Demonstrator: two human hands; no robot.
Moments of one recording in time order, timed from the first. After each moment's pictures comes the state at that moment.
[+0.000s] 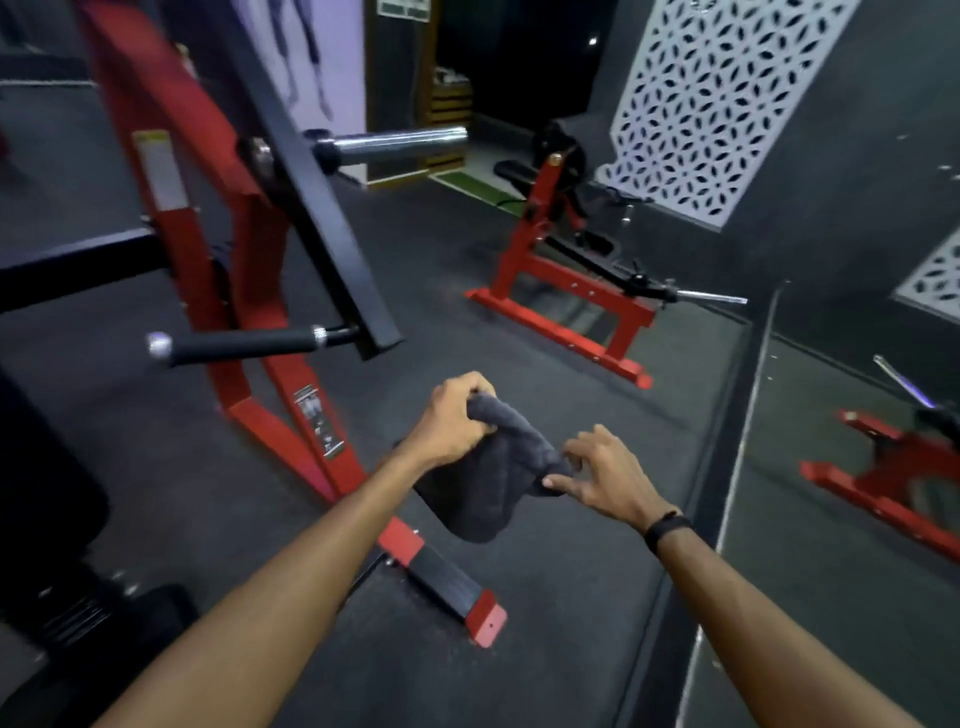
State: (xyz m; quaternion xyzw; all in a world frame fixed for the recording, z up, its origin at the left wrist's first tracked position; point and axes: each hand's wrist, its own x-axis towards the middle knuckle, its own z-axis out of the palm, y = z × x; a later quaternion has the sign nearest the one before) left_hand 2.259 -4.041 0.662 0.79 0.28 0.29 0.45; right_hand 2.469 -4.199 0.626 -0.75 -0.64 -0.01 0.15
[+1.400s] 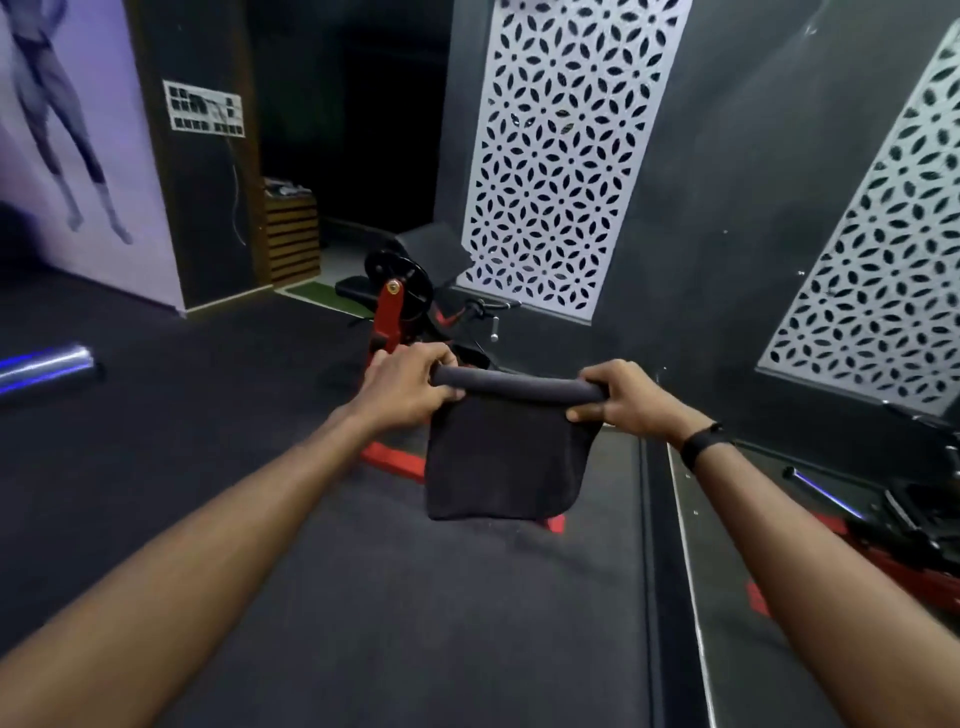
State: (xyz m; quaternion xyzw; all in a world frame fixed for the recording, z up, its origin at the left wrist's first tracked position) left_hand 2.806 -3.674 0.807 0.92 0.19 0.27 0.20; right_hand 3.017 -3.892 0.835 -0.82 -0.54 0.01 0.19
